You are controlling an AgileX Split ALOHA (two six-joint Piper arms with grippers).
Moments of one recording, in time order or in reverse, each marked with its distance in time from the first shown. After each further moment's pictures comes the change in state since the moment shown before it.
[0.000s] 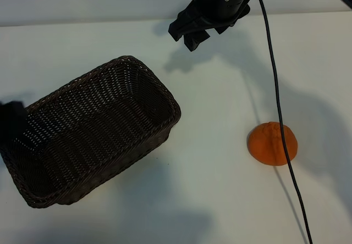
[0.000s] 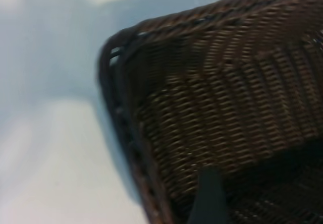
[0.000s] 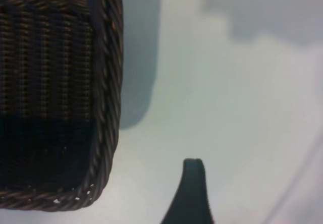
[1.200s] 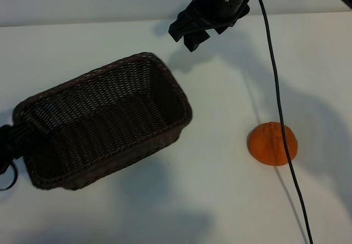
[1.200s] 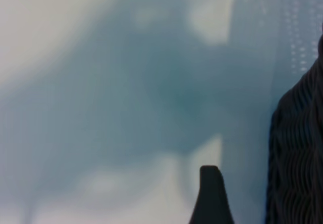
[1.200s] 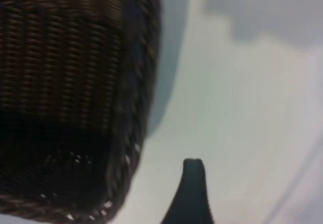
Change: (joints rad) left arm 0.001 0.279 0.256 0.360 -0.414 -0.505; right arm 0.000 0.000 0.000 0.003 0.000 -0.014
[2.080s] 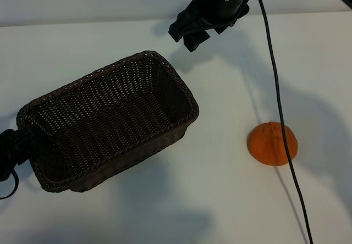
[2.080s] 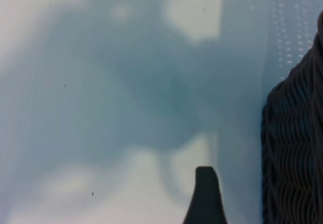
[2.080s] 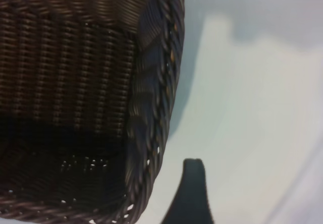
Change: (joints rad) left arm -0.001 -0.117 0.030 -0.081 0.017 0.054; right arm 0.000 0.000 0.000 0.005 0.000 -0.007
